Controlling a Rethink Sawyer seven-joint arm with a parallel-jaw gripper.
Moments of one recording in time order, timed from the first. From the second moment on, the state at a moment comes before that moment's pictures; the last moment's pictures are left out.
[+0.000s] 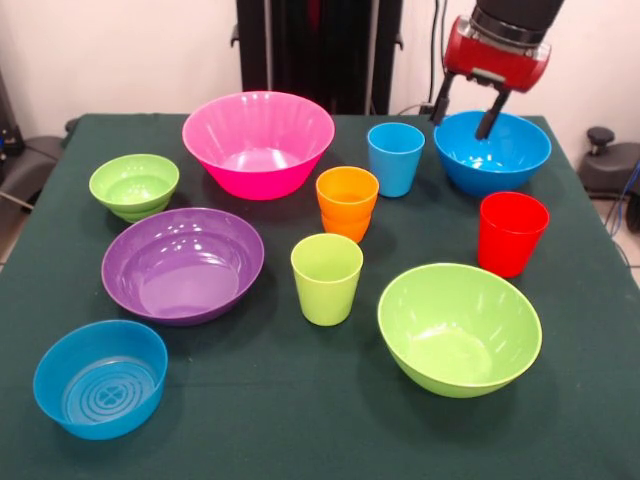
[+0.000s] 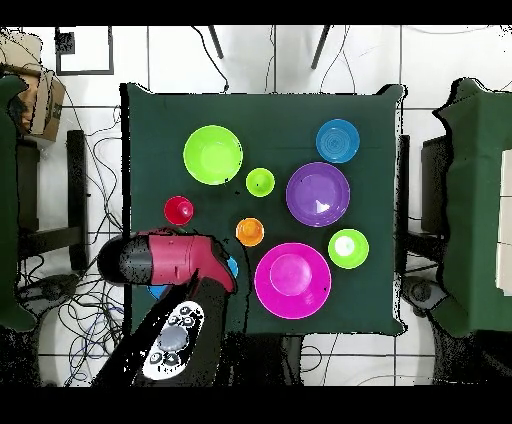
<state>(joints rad) 0.30 -0.61 -0.33 1.74 0.10 0.48 2.03</state>
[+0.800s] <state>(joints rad) 0.29 -0.57 -0.35 1.66 0.19 0.56 2.06</state>
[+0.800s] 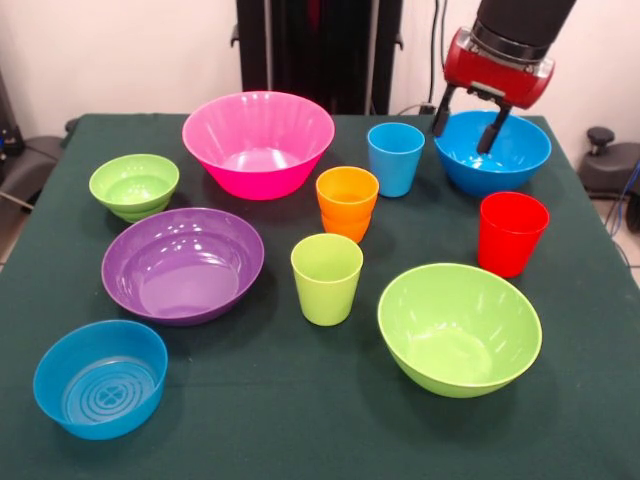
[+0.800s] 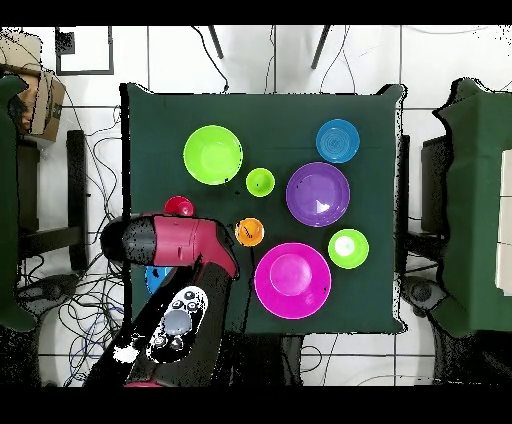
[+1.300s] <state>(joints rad) 0.31 -0.58 -0.35 1.67 0.32 0.57 2.19</state>
